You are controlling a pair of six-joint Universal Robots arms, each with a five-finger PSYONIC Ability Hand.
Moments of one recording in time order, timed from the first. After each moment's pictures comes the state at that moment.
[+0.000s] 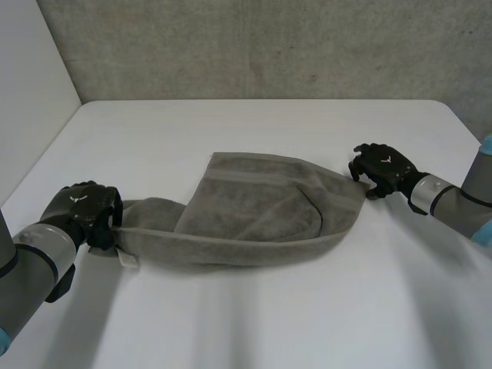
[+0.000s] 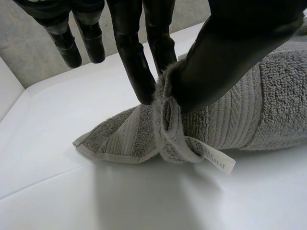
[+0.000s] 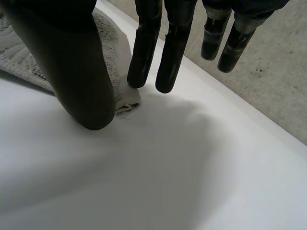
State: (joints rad) left arm 4.46 -1.68 -1.84 3.11 -1.58 3.26; right arm 1.58 -0.46 0.82 -0.03 0.82 2.63; left_hand 1.19 1.18 0.22 0.22 1.01; right_hand 0.94 0.94 0.18 0.23 0.74
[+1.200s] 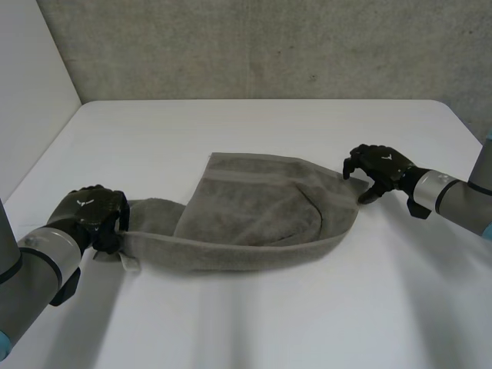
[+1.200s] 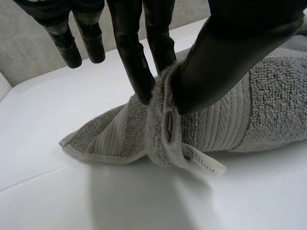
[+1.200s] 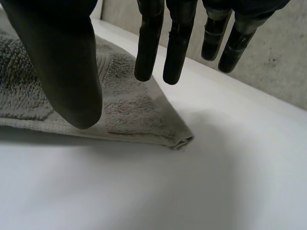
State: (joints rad) left arm 4.45 -1.69 -1.85 3.11 -1.56 3.25; right arm 1.60 -0.58 0.90 0.08 0.82 2.80; left_hand 1.17 1.18 0.22 0.22 1.00; right_hand 0.68 0.69 0.18 0.23 0.50
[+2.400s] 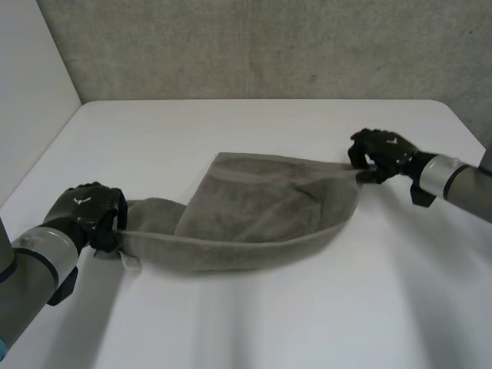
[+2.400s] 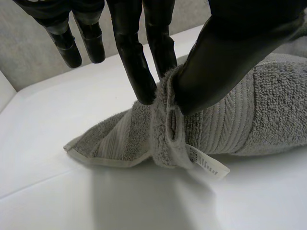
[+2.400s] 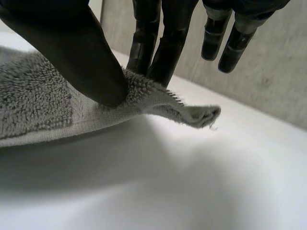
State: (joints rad) left arm 4.45 -1.66 -1.86 3.11 -1.56 3.25; right arm 1.60 -0.69 0.91 0.11 0.80 2.89; left_hand 1.16 1.16 0.22 0.22 0.99; right_hand 1.33 1.32 0.18 0.23 1.11
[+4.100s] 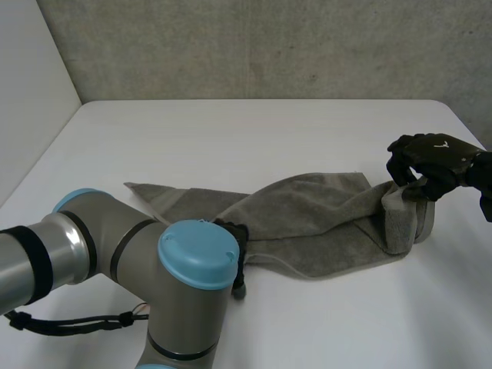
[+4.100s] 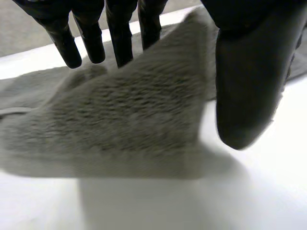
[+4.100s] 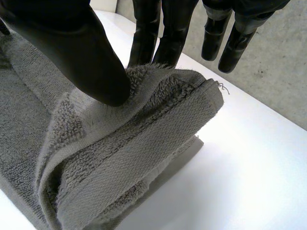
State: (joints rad) left arm 3.83 -2.21 -1.43 3.15 -1.97 2.98; right arm 1.45 -1.13 1.29 0.45 0.77 2.51; left_hand 0.50 0.50 0.22 0.22 0.33; right_hand 1.33 1.33 0.18 0.23 1.12
